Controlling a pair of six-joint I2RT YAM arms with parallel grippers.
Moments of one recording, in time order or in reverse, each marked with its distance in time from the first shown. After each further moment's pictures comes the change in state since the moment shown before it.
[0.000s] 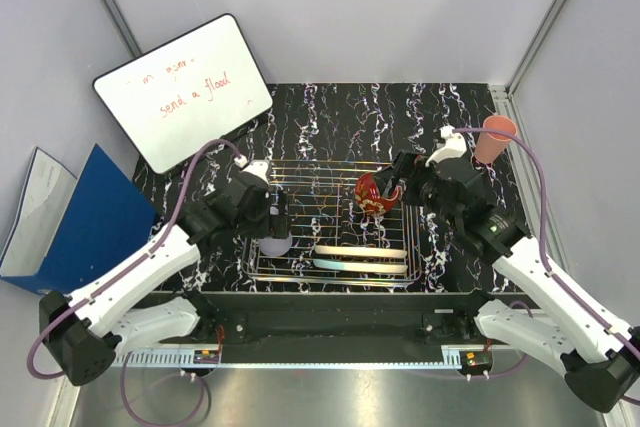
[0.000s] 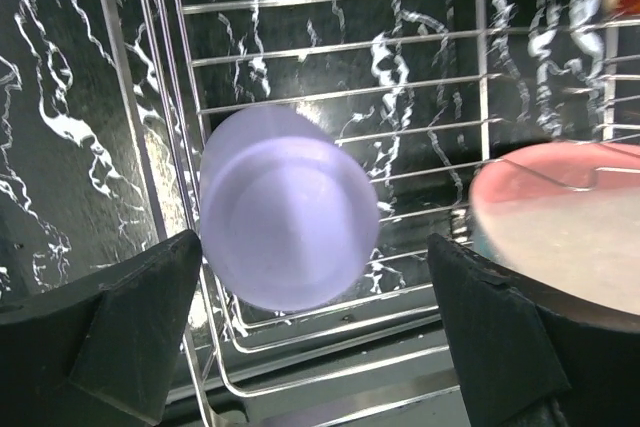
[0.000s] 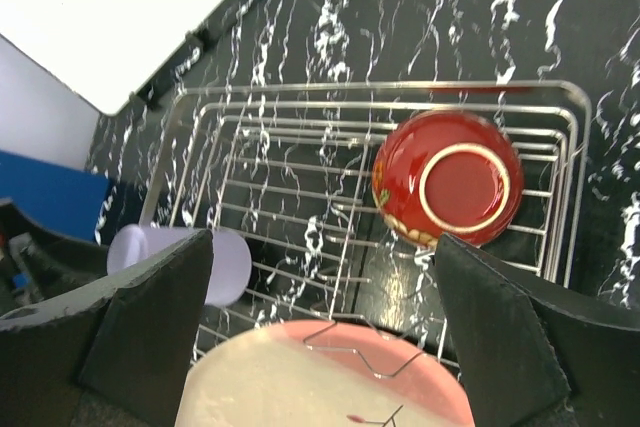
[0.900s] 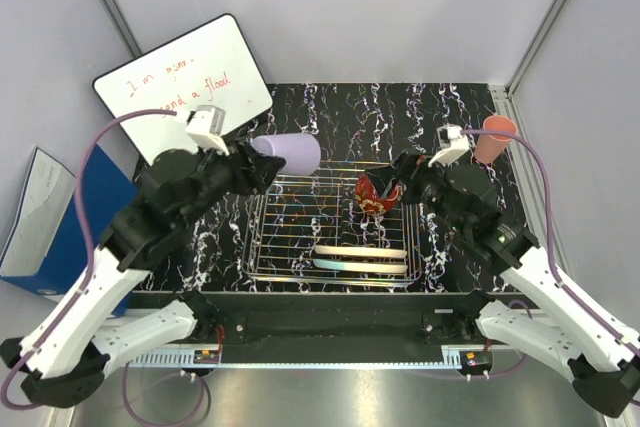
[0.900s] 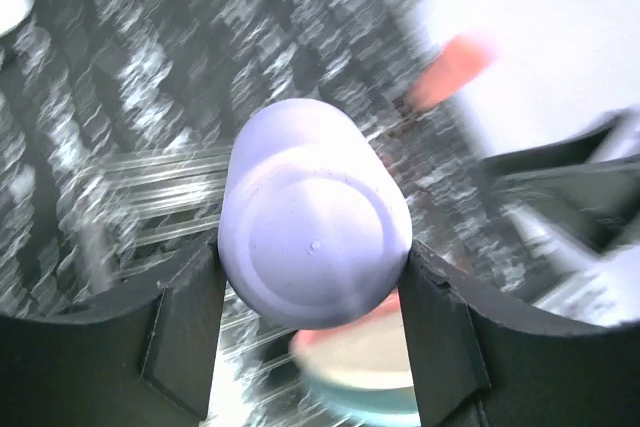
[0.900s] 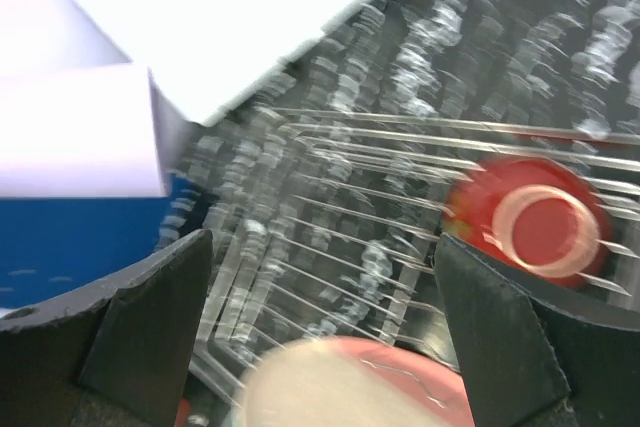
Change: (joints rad) left arm -0.002 -0.133 0.333 0.180 0.023 0.076; right arm 0.064 -0.045 -0.002 0.088 -0.028 -0.012
